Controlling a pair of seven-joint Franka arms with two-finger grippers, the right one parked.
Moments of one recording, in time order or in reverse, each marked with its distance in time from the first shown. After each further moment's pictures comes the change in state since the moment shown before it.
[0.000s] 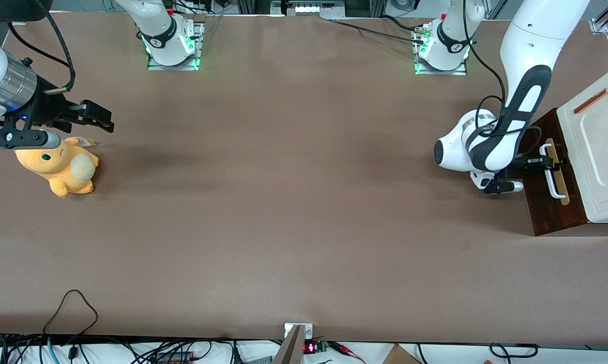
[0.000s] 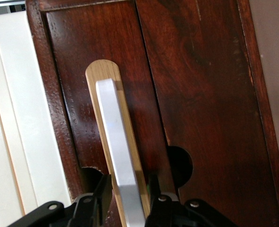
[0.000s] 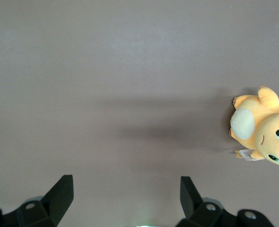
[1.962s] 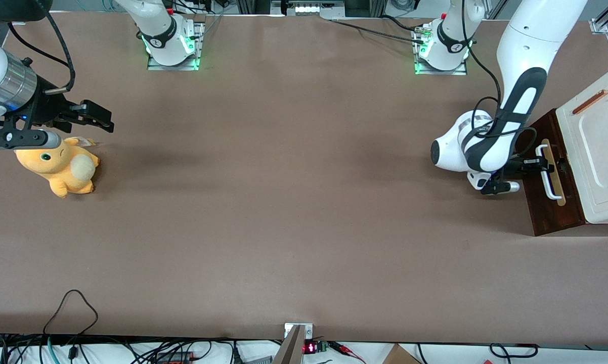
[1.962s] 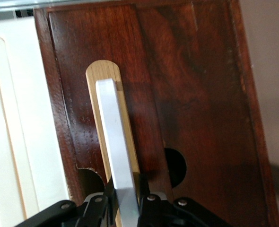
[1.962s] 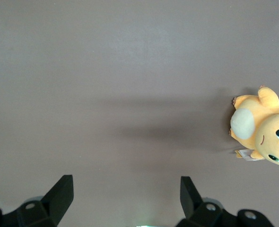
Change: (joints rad) arm -0.023 0.015 -0.013 0.003 0.001 -0.010 -0.035
